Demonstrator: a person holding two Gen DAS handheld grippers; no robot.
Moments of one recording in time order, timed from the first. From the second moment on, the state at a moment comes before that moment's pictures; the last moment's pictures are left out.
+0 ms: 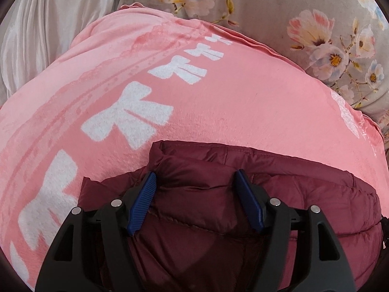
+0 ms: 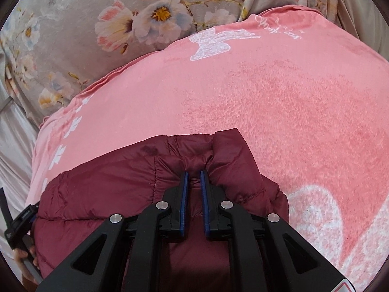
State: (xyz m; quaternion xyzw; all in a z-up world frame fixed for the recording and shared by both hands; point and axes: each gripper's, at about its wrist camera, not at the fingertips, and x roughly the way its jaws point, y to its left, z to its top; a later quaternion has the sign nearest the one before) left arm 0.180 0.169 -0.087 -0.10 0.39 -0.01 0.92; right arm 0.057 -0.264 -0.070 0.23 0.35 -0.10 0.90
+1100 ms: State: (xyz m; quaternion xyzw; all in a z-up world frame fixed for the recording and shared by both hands) left arm 0.063 0.236 -0.086 -0.21 0.45 -0.08 0.86; right arm 0.031 -0.051 -0.073 0.11 0.44 0.02 0.89
